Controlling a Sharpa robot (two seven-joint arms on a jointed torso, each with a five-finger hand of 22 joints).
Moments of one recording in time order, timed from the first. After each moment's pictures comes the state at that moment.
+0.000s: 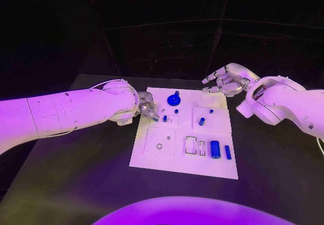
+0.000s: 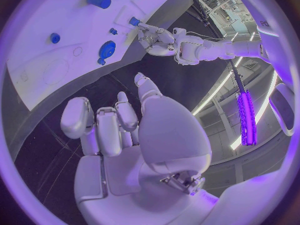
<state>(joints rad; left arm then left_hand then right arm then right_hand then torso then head) 1.32 -0.70 -0.18 1.42 -1.08 0.06 -0.51 1.18 -0.05 0.55 0.10 0.05 0.91 0.06 0.63 0.49 1.28 -0.02 1.00 0.83 1.46 -0.08 1.57 1.31 0.05 1.47 0.03 1.34 1.31 1.33 -0.82 -0.10 1.47 -0.91 -0.31 0.05 1.34 -0.03 -0.02 0.04 0.33 0.90 0.17 0.10 0.07 1.31 0.08 1.25 1.23 1.47 0.01 1.40 1.24 0.08 1.27 0.11 1.35 1.13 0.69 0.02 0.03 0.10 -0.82</state>
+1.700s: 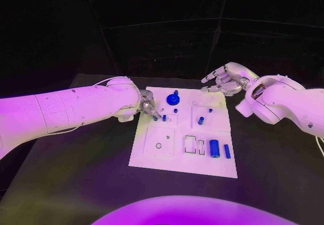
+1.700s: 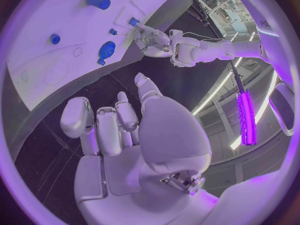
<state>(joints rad) 1.32 -0.64 -0.18 1.33 -1.08 0.11 -0.51 1.05 -0.09 0.47 0.08 0.06 0.97 0.03 0.66 0.46 1.32 -0.04 1.05 0.88 1.47 -0.09 1.57 1.31 0.05 1.47 0.03 1.37 1.31 1.33 -0.83 -0.10 1.48 -0.91 -0.31 0.05 1.34 -0.03 -0.03 0.04 0.33 0.90 0.17 0.10 0.07 1.31 0.08 1.25 1.22 1.47 0.01 1.39 1.24 0.08 1.27 0.12 1.35 1.13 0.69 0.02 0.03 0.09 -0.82</state>
